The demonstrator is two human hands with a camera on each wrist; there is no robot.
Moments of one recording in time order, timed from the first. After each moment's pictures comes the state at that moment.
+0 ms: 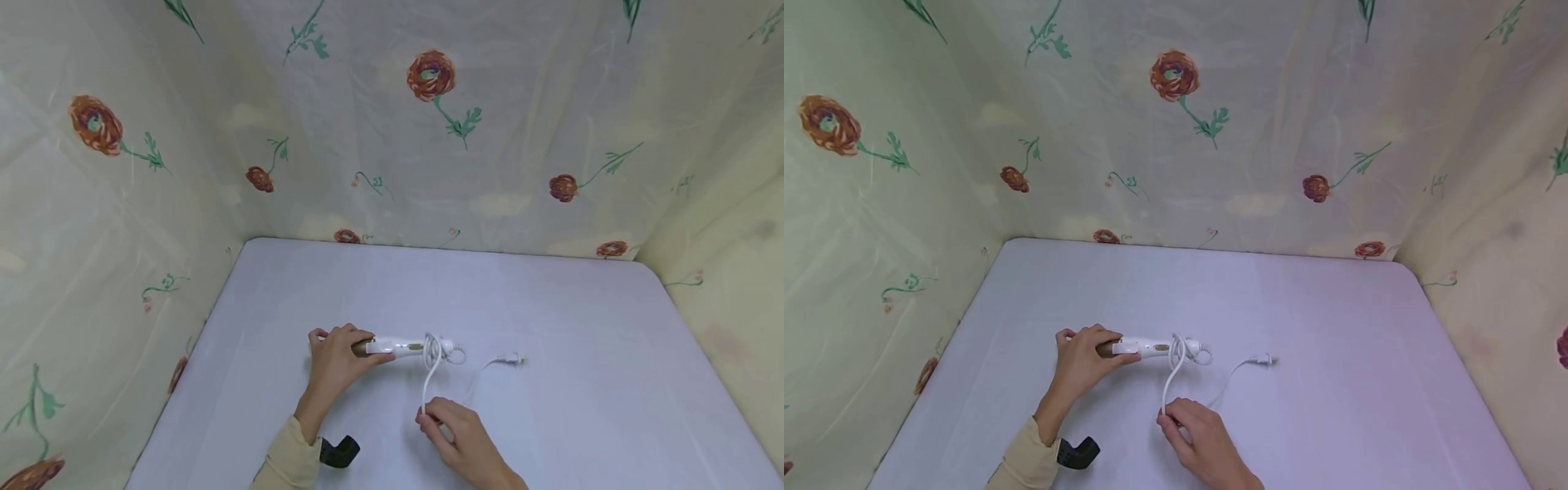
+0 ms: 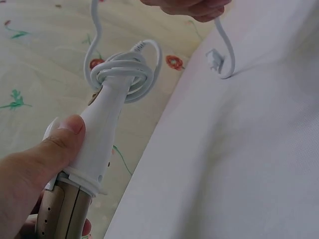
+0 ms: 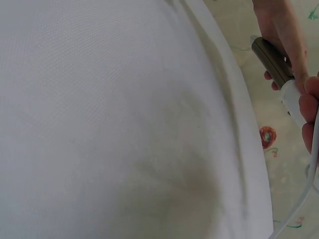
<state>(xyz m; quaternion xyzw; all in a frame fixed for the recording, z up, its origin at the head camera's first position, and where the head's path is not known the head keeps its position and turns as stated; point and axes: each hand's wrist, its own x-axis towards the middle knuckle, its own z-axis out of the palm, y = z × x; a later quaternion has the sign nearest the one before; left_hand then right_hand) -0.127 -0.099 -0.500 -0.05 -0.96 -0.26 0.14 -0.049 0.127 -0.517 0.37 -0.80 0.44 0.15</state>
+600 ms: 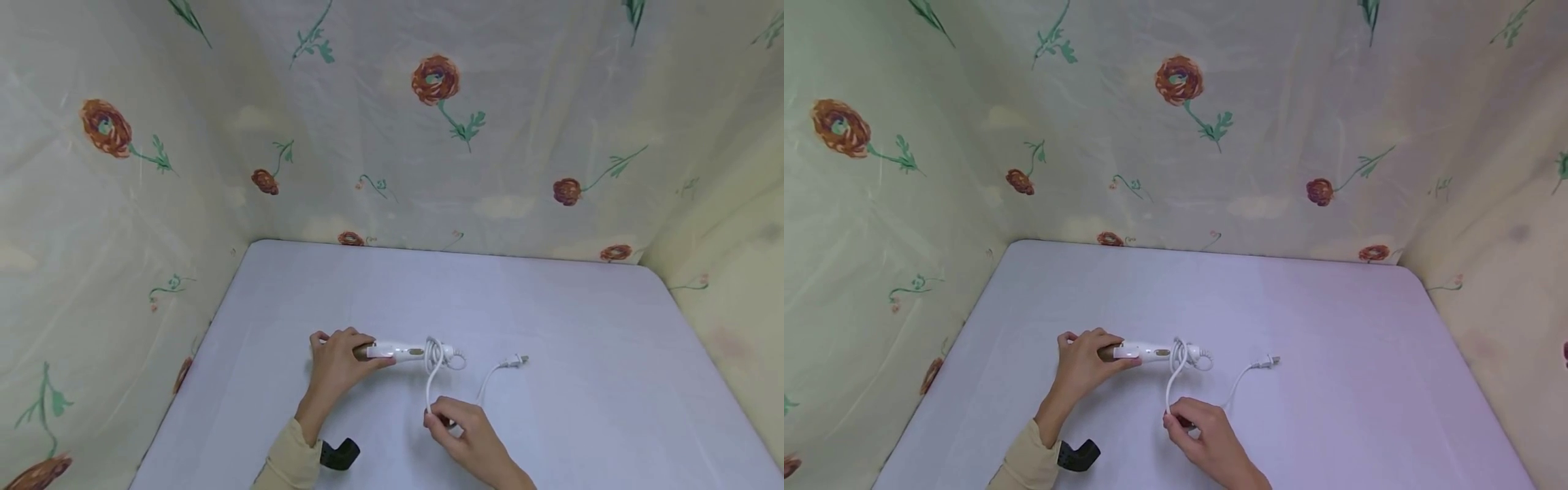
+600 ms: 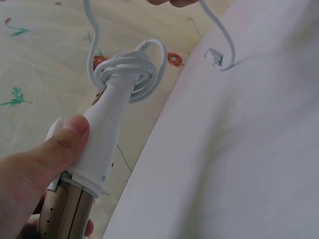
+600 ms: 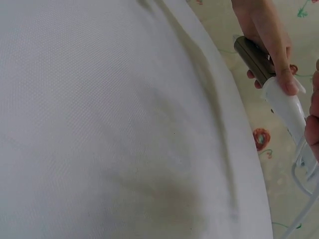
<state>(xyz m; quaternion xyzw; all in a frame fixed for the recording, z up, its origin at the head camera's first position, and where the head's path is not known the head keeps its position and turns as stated) -0.126 -0.102 -0.500 -0.05 -0.96 -0.25 0.12 -0.054 0.130 -0.509 0.36 -0.78 0.50 0.11</state>
